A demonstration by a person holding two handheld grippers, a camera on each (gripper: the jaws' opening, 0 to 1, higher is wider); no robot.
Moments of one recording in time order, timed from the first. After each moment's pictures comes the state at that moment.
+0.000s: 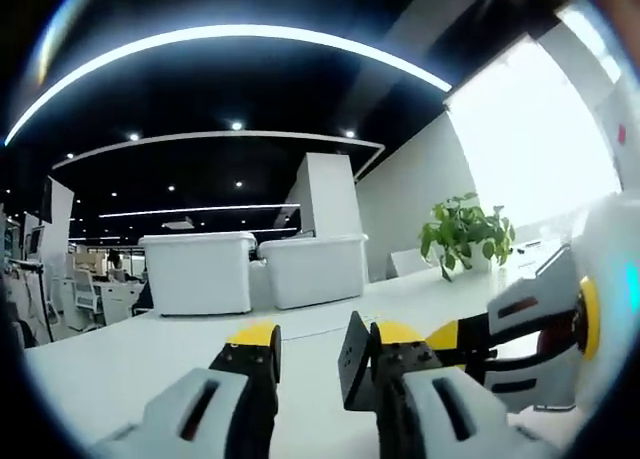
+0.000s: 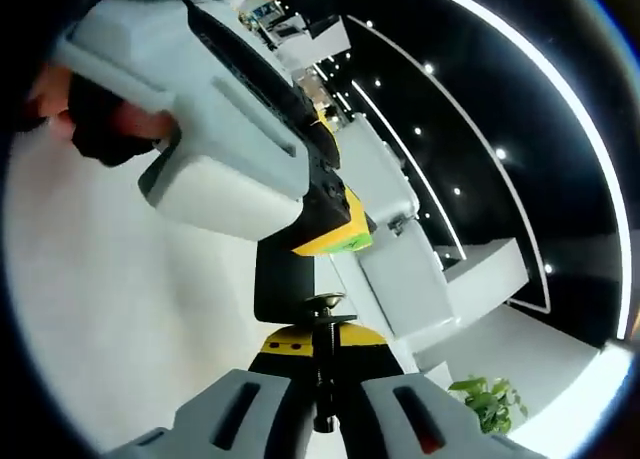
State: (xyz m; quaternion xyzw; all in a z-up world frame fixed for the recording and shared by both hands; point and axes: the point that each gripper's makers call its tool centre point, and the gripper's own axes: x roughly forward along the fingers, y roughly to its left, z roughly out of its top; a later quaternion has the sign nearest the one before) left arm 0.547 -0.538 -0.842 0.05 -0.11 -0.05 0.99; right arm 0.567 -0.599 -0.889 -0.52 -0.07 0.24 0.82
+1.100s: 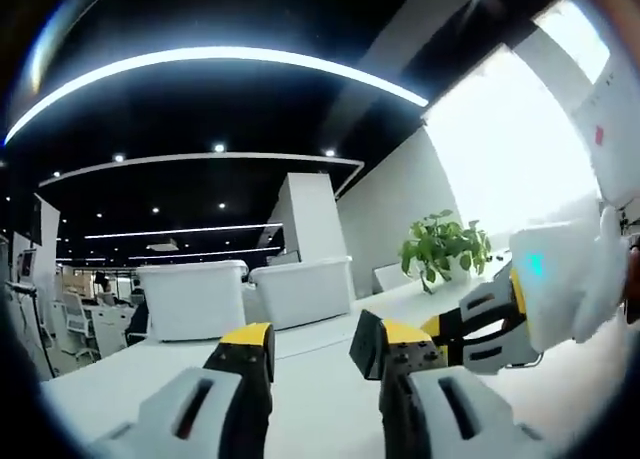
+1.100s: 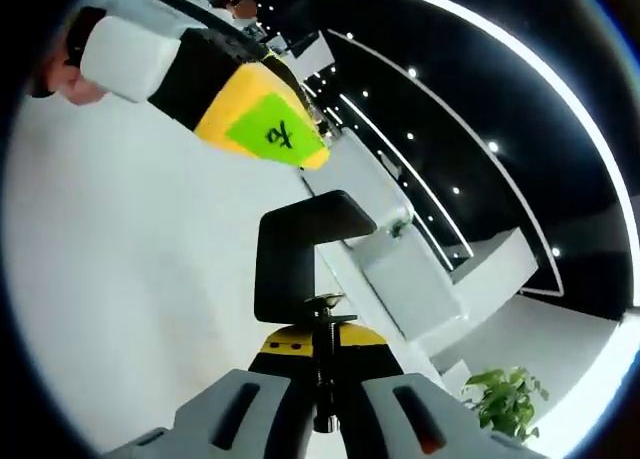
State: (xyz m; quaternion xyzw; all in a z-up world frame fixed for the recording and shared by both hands) left arm 0.474 -0.527 -0.810 0.08 -0.14 -0.09 0.98; right arm 0.542 -0.610 -0.873 -0.46 -0.08 0.28 0.84
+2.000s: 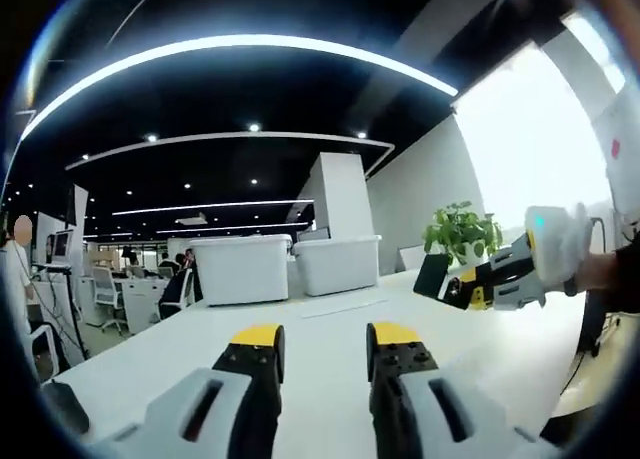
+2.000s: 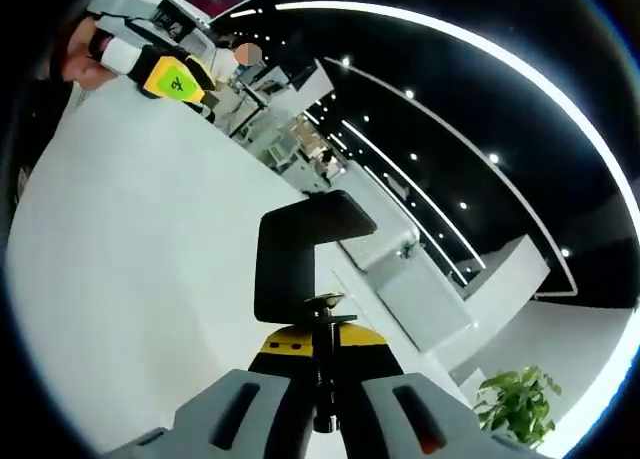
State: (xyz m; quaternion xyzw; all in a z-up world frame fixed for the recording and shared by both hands) left arm 0.366 -0.447 -0.835 0.05 -0.10 -0.02 0.99; right arm 0.481 -0.620 -0.869 -0.42 -0.10 0.33 0.84
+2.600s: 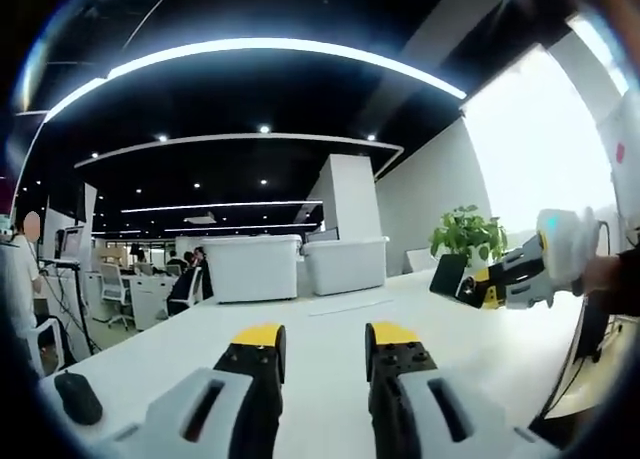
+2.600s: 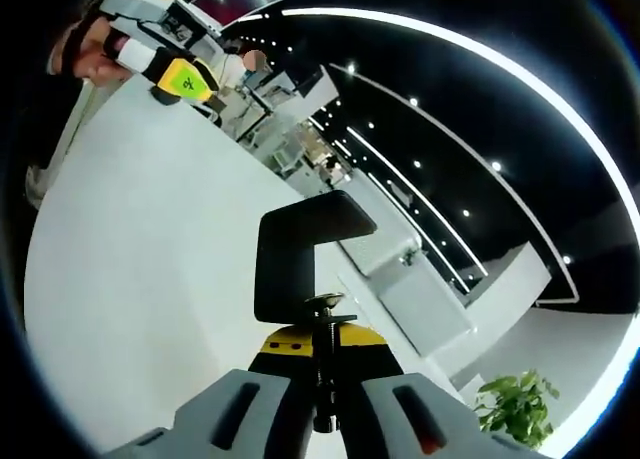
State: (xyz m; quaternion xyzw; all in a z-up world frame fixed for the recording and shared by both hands) left arm 0.346 -0.440 -0.837 0.04 -0.10 0.00 0.99; right arm 0.454 -0.625 -0.866 -0.42 -0.12 0.34 0.83
